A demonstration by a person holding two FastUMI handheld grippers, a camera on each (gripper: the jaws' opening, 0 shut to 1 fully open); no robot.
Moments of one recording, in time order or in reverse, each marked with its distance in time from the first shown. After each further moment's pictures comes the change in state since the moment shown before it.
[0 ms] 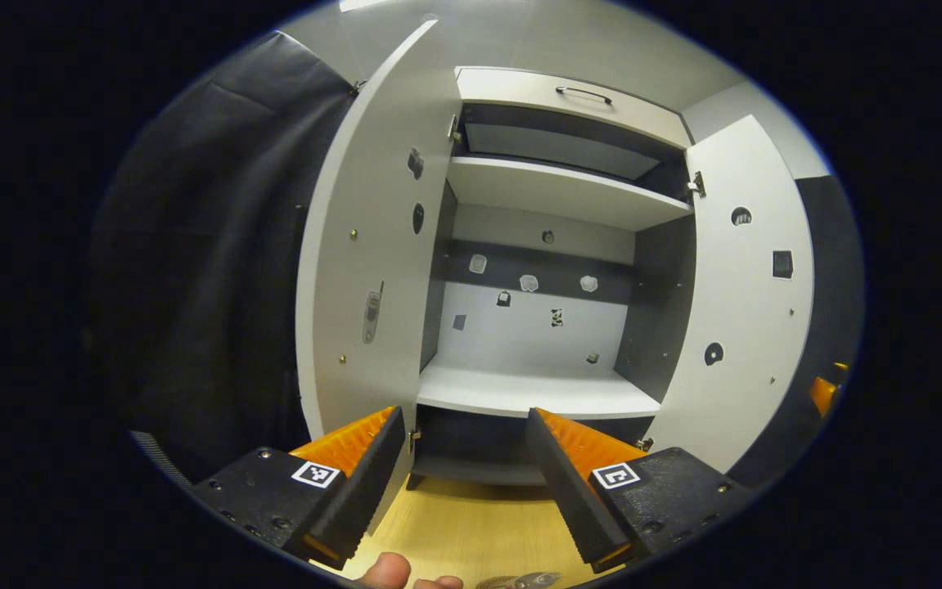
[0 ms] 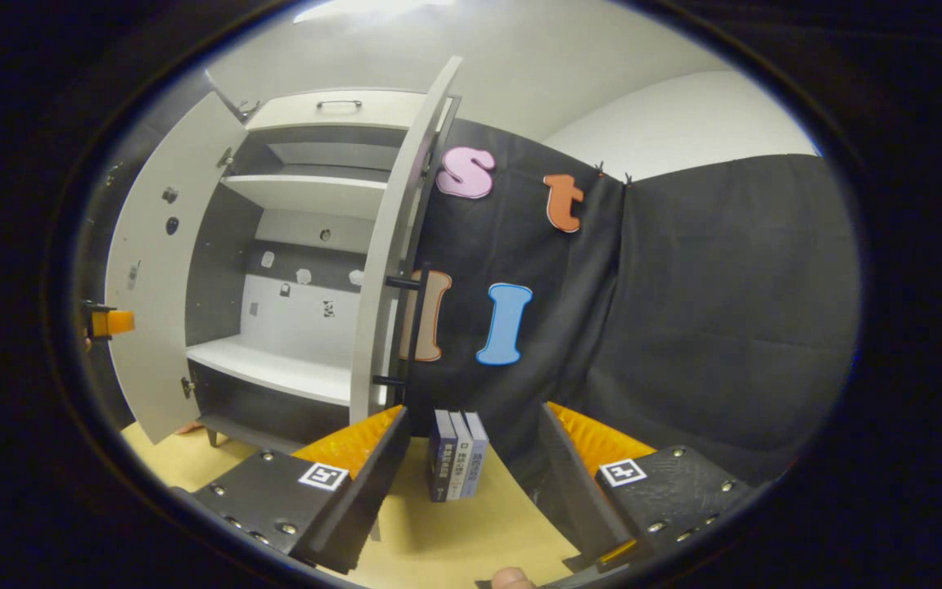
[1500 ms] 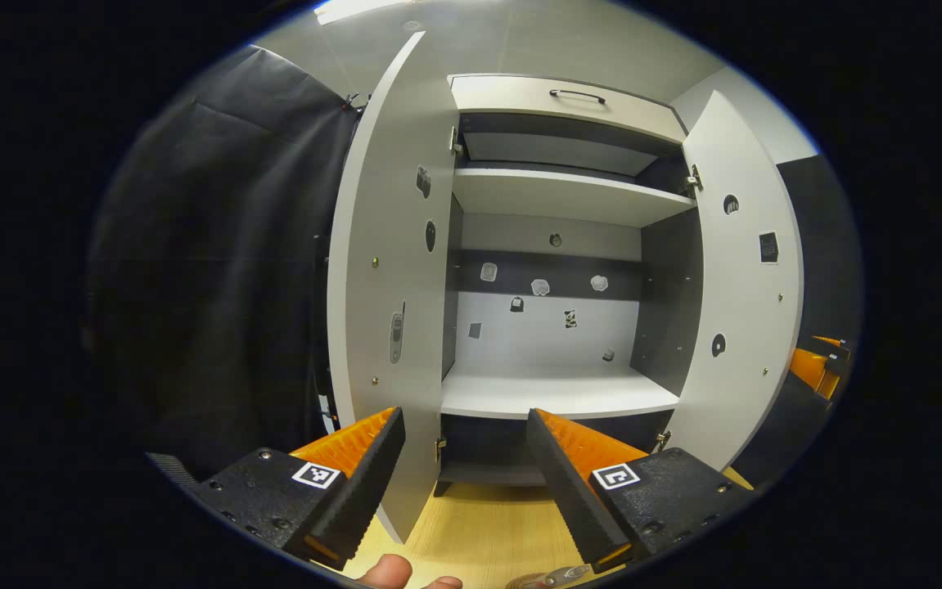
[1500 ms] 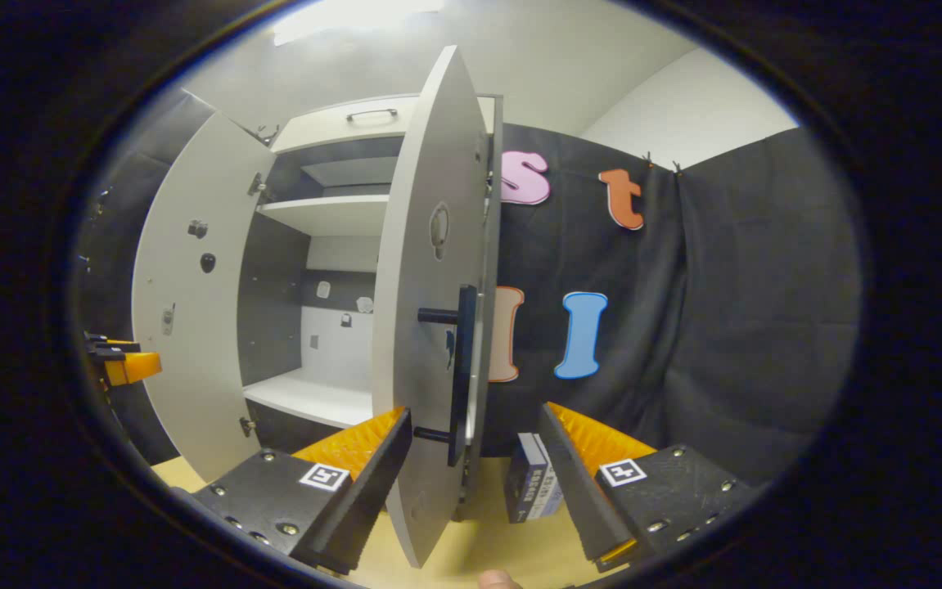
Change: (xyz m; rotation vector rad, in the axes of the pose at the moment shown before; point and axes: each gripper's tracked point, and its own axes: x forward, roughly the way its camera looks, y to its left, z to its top) left arm -0.008 0.017 0.004 0.089 0.000 0.032; right arm 0.035 0.111 0.027 0.106 -0.027 0.241
